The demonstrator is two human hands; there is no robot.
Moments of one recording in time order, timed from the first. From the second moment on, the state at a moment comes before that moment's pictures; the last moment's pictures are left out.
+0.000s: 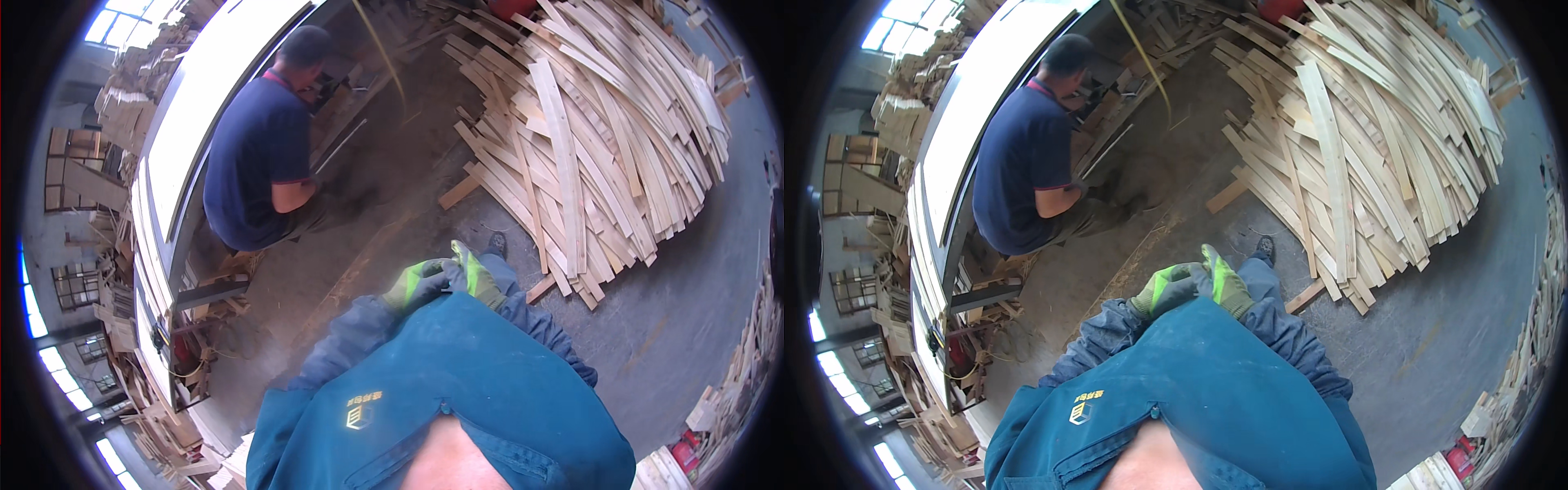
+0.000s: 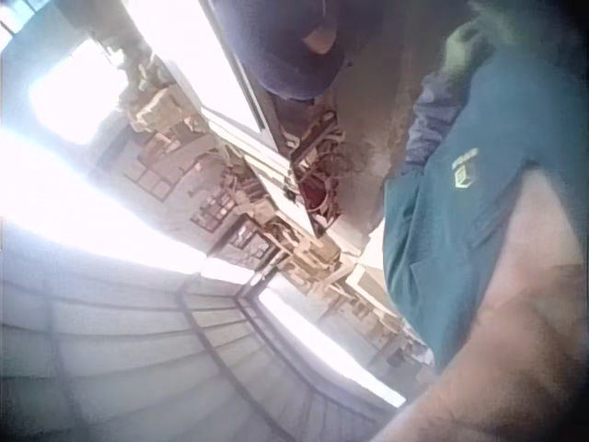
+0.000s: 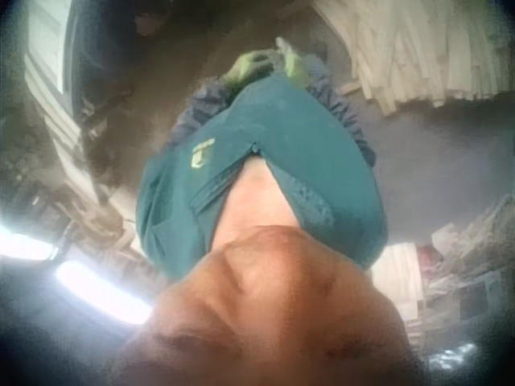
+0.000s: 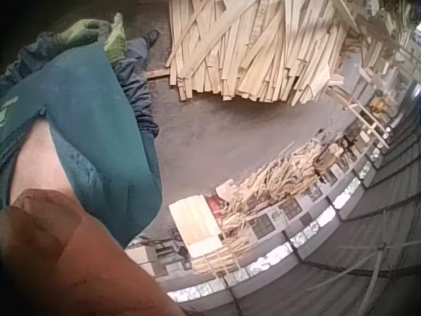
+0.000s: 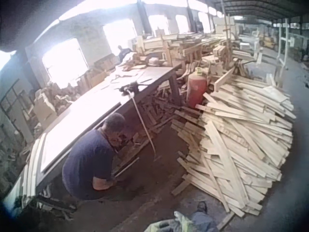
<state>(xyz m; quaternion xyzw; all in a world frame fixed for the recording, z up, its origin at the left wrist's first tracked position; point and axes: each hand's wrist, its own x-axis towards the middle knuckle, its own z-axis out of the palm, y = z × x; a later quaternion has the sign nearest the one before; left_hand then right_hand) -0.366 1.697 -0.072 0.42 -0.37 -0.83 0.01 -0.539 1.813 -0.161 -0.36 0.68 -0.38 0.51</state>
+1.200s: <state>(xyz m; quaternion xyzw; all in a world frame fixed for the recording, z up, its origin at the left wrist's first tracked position) -0.346 1.153 -0.094 0.47 -0.31 -0.72 0.41 -0.731 1.331 -0.172 -0.49 0.62 -0.19 0.58</state>
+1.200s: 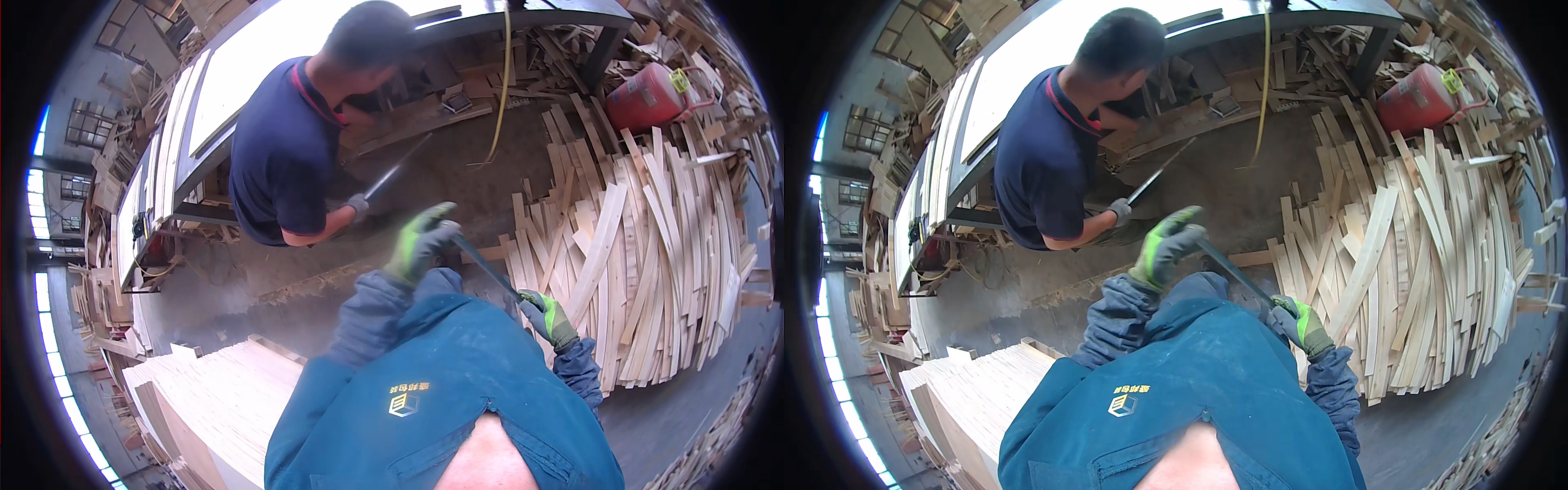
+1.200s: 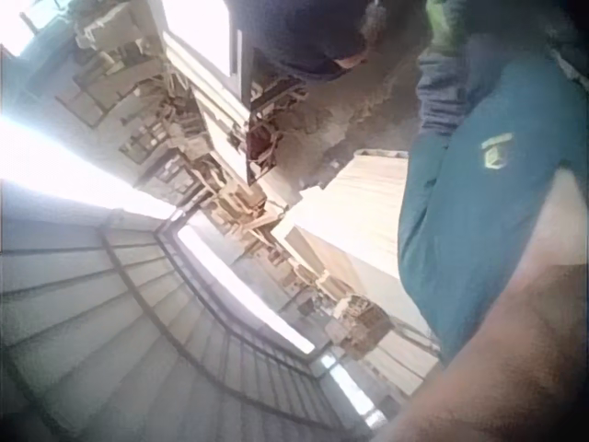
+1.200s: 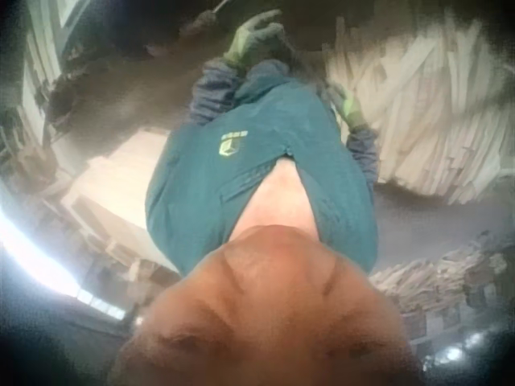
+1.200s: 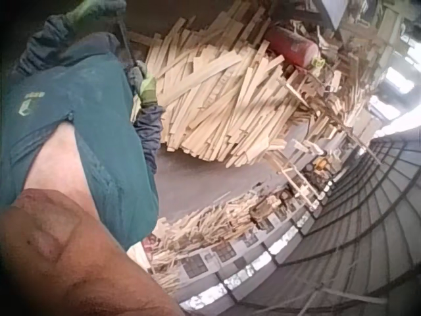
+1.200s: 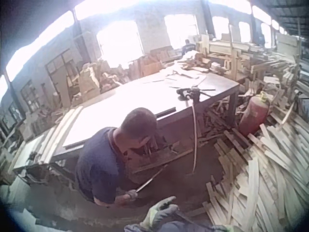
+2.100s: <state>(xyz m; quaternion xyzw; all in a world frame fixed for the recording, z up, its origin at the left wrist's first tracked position) -0.308 0.736 -0.193 0.58 -0.41 -0.68 0.18 -0.654 0.704 -0.256 -0.23 0.63 -0.40 0.63</state>
